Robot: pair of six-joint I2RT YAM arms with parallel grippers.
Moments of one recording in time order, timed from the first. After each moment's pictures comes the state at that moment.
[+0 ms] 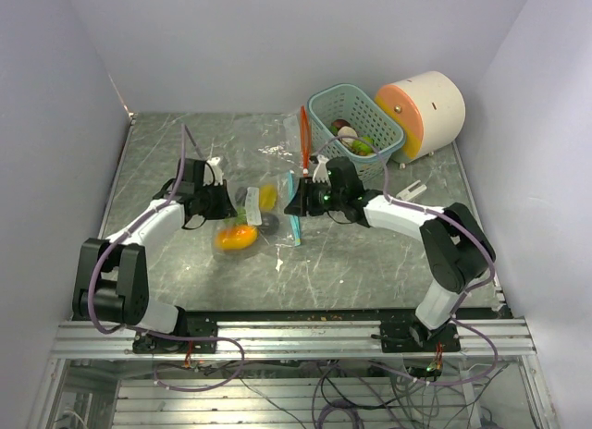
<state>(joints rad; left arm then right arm) -0.17 1.42 0.84 -0.28 0.37 -0.23 0.60 1.74 1.02 0.14 -0.44 0.51</state>
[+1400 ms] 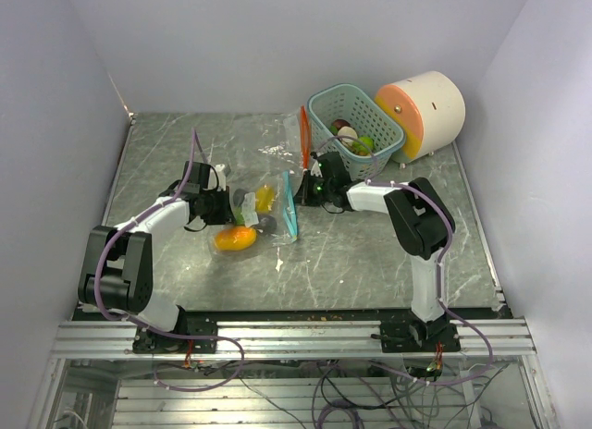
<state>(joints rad) -0.19 1.51 0.84 -0.31 0.32 -0.20 0.52 2.08 1.22 0.15 -0.32 0.56</state>
